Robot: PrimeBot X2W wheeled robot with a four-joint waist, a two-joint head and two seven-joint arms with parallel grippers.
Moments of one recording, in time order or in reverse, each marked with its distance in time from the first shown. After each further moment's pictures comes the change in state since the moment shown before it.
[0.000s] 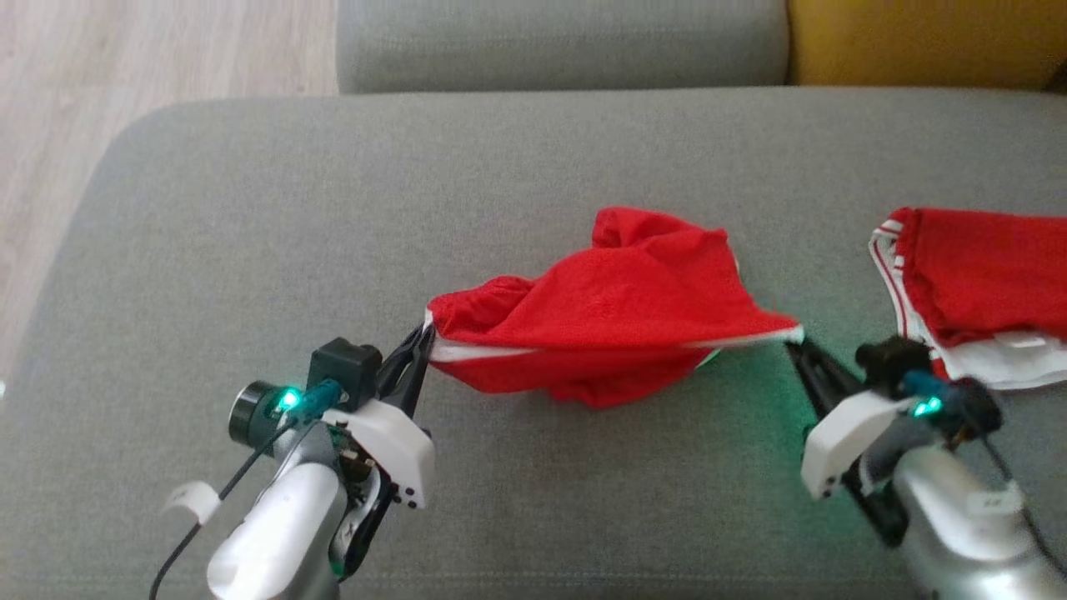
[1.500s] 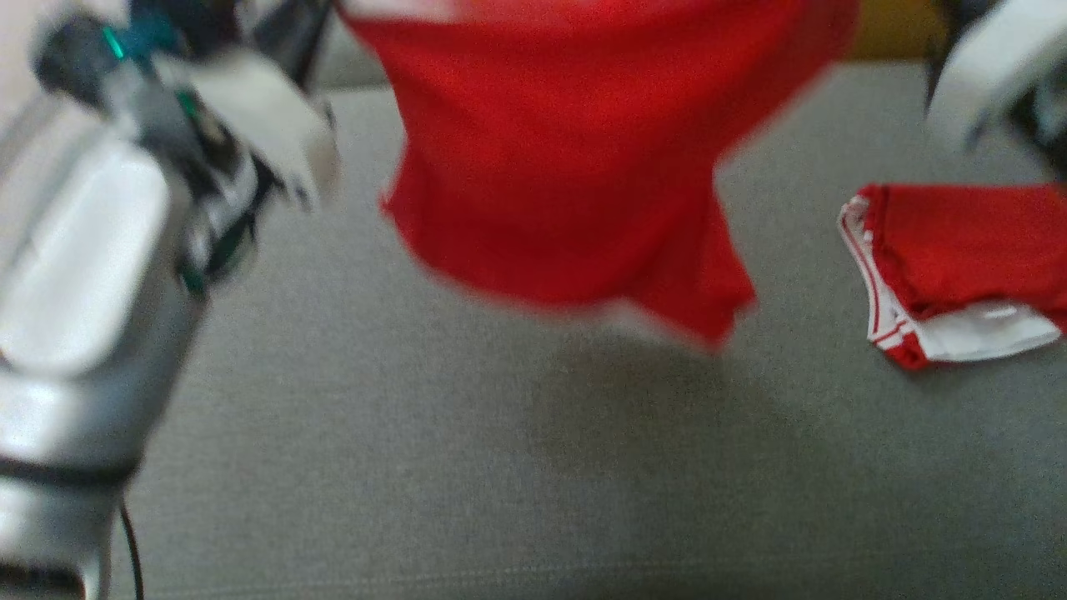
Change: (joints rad) left arm -0.435 0.178 0.089 -0.330 -0.051 -0.050 0.319; right arm -0.461 -0.314 0.048 -0.792 0.188 0.000 0.647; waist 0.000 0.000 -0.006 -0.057
